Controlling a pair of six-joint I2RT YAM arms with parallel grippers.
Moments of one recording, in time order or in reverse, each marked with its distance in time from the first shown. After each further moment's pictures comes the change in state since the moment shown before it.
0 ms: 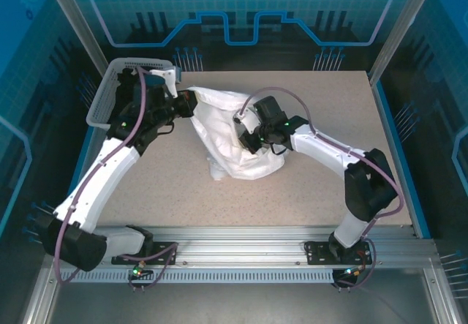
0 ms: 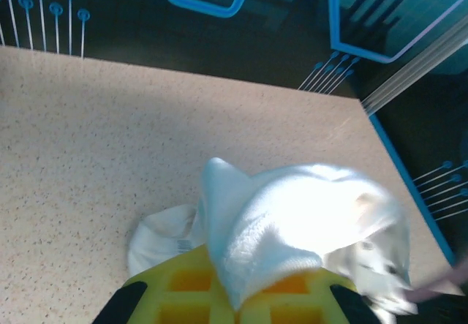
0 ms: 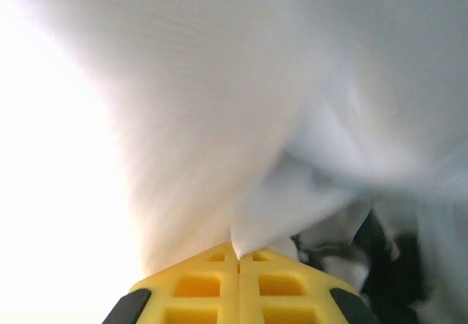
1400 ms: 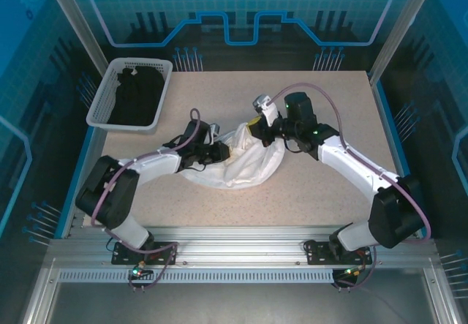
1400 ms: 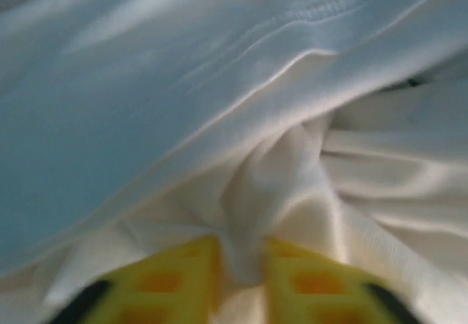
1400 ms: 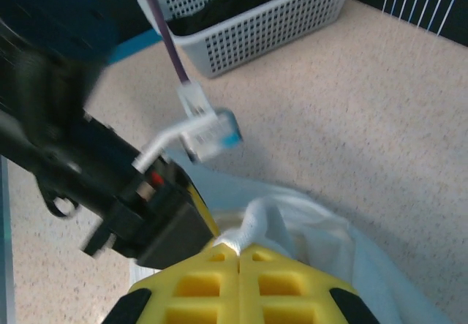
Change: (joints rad) left arm -0.139 0.353 -0.440 0.423 0.237 -0.218; right arm -0.118 -0.250 -0.159 0.249 -0.247 0.061
